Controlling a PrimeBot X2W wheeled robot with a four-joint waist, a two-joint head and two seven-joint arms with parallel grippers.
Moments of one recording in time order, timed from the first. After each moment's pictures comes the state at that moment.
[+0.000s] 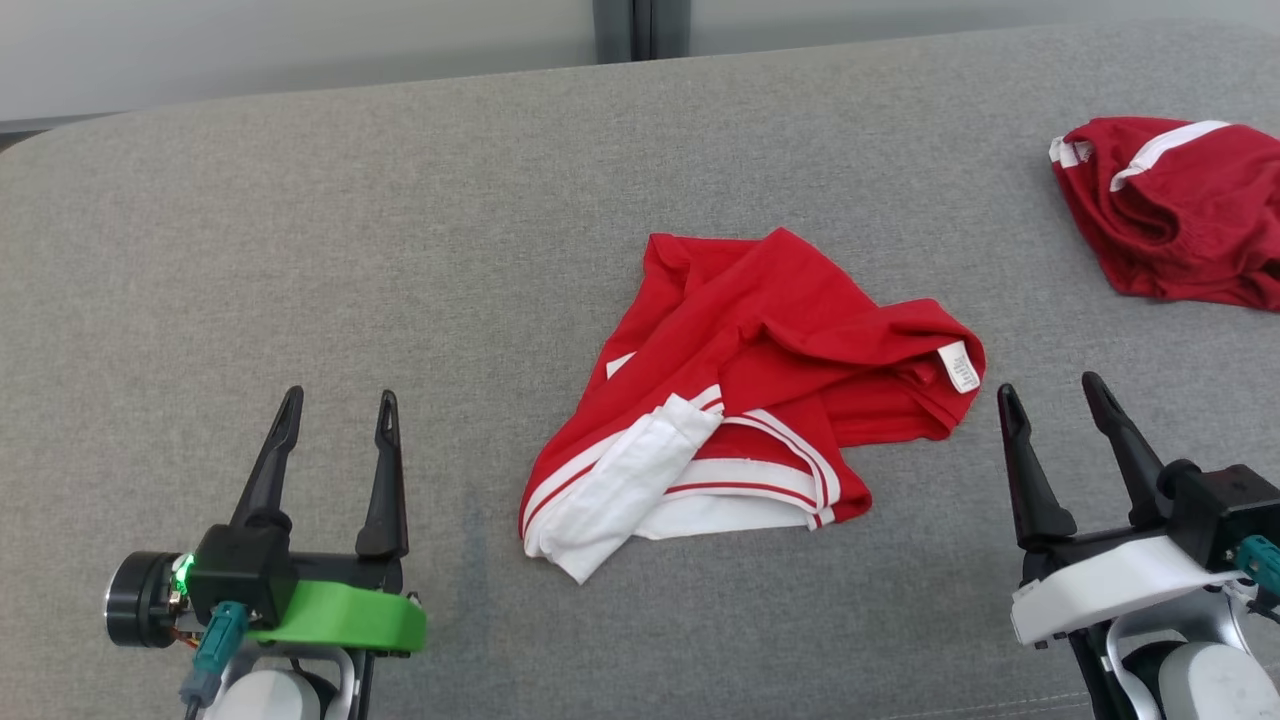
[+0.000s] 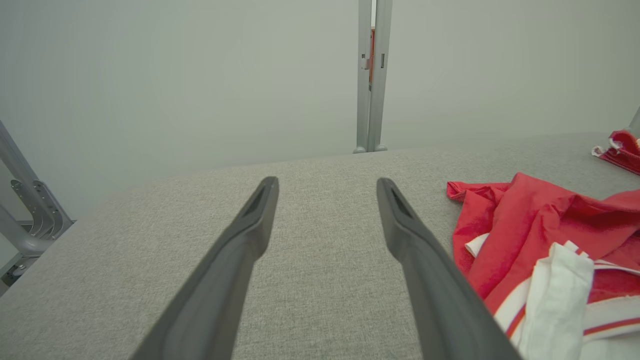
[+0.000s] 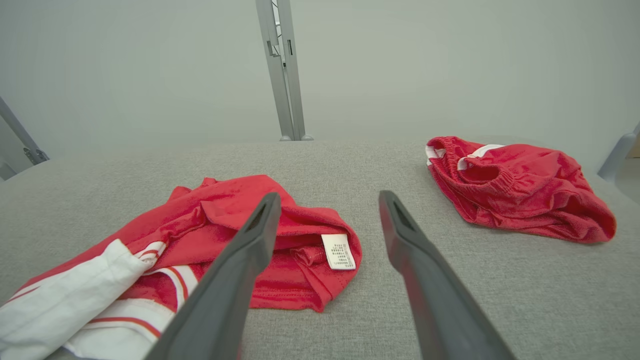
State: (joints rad) left arm -0.09 0.23 -0.26 0.04 -0.26 0.11 -0.25; right arm 0.03 -0.10 -0.02 -0.14 0.16 0.13 -0.05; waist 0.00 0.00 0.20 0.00
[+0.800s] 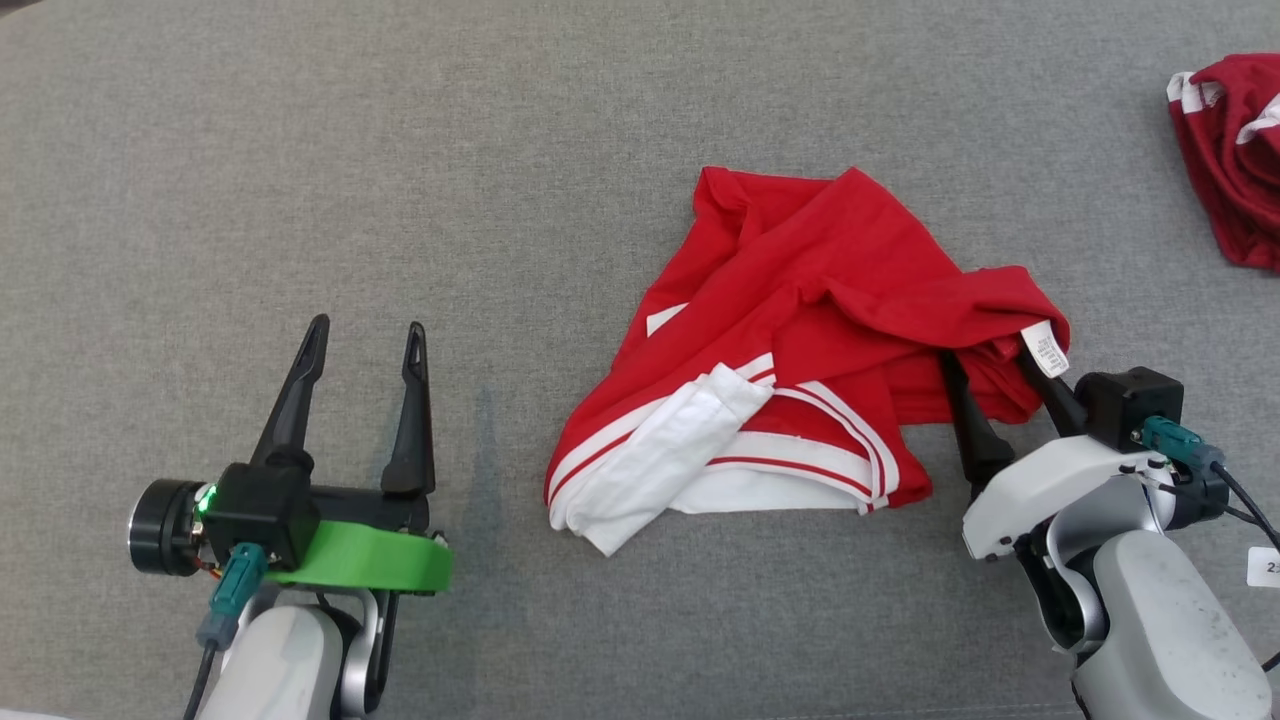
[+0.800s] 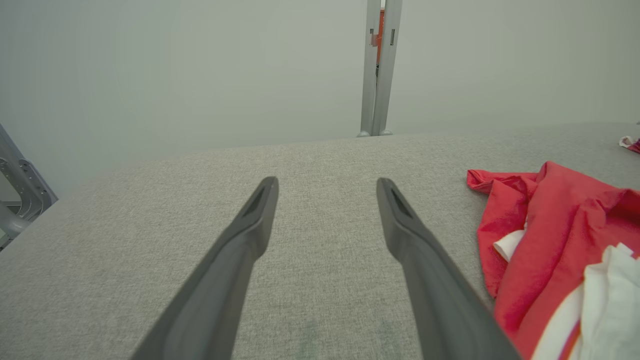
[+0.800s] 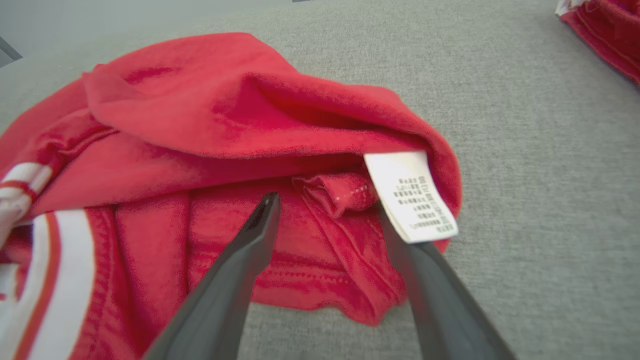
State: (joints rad) left arm -0.21 0.20 -0.29 0.06 -0.26 0.09 -0.26; right arm -0.26 -0.15 0.07 0.30 0.25 0.13 -0.03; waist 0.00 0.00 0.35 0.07
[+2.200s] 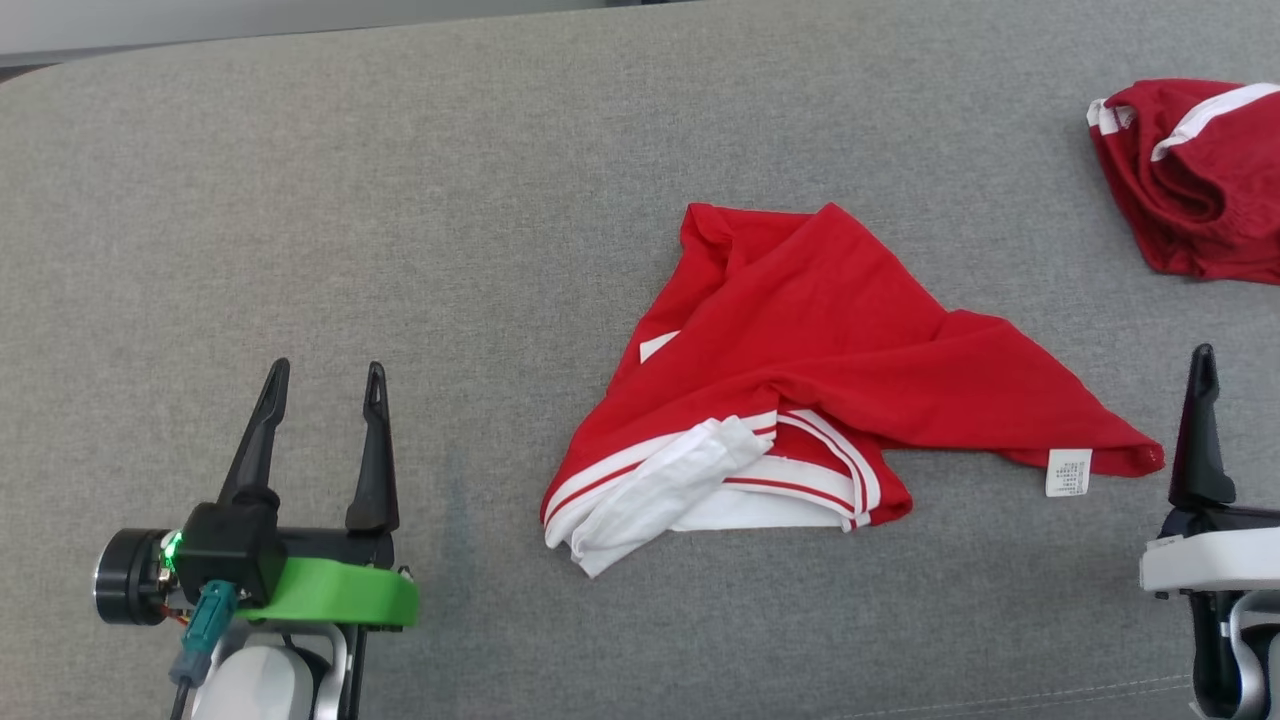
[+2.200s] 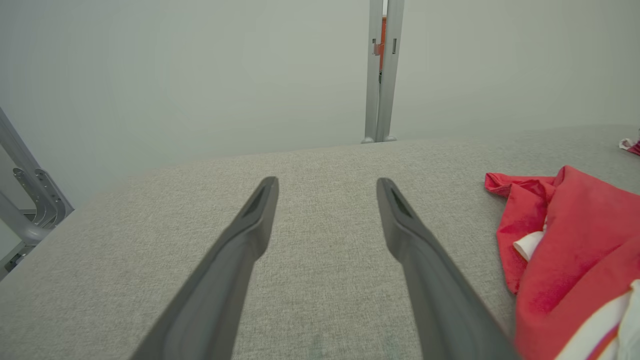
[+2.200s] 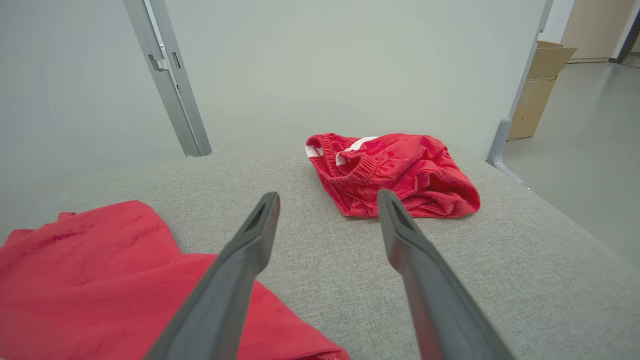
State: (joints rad) left arm -0.14 0.21 -0.23 0.06 -0.25 0.10 -0.26; right arm -0.04 -0.10 -0.29 0.04 0.19 0.13 -0.24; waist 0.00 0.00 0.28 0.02
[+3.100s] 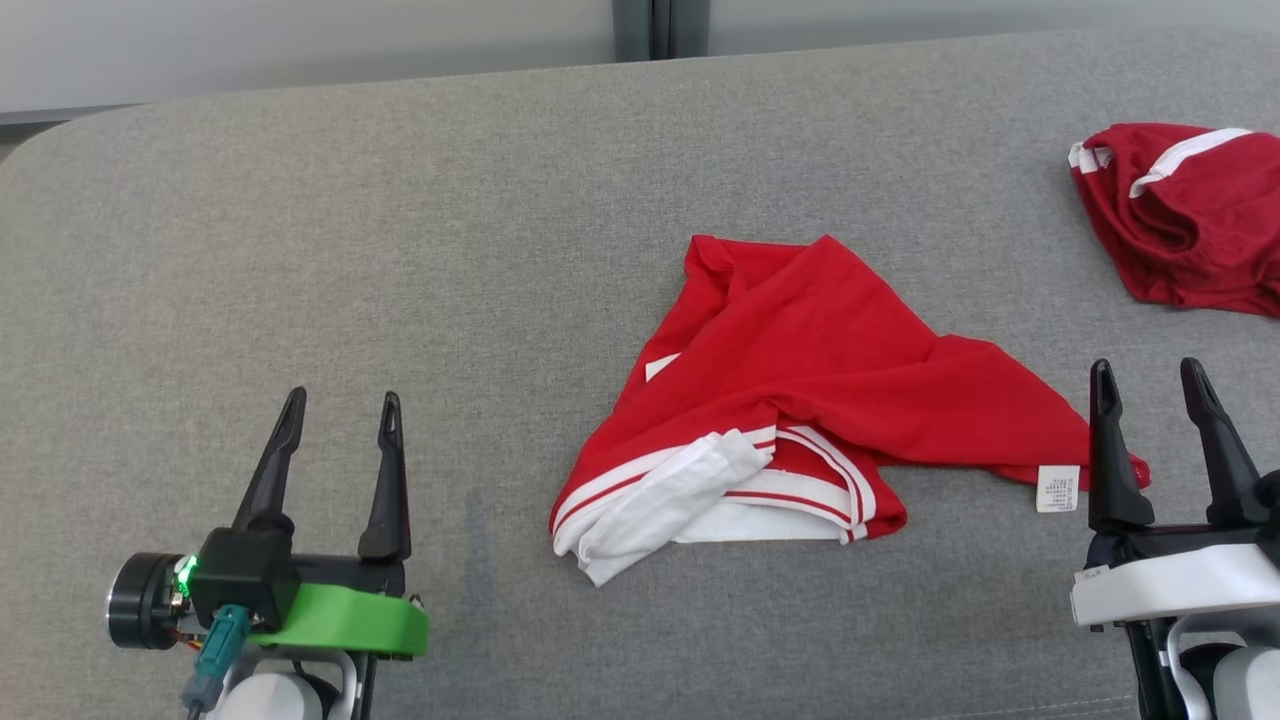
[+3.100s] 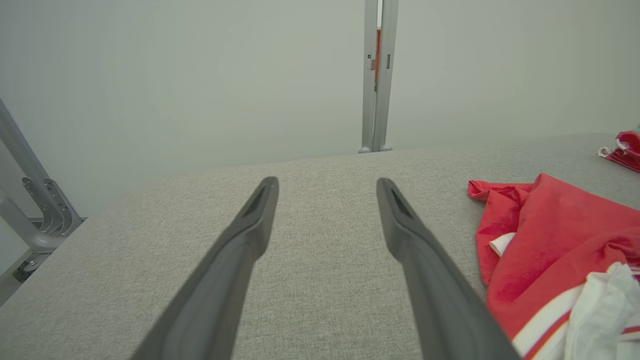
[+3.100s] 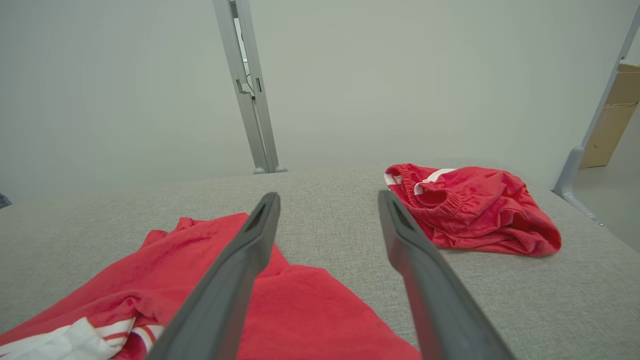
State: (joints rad) left arm -0.09 0.23 -0.26 0.03 -0.26 0.11 -0.25; right arm 0.04 -0.07 -0.14 -0.15 0.17 0.13 -0.14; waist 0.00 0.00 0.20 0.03
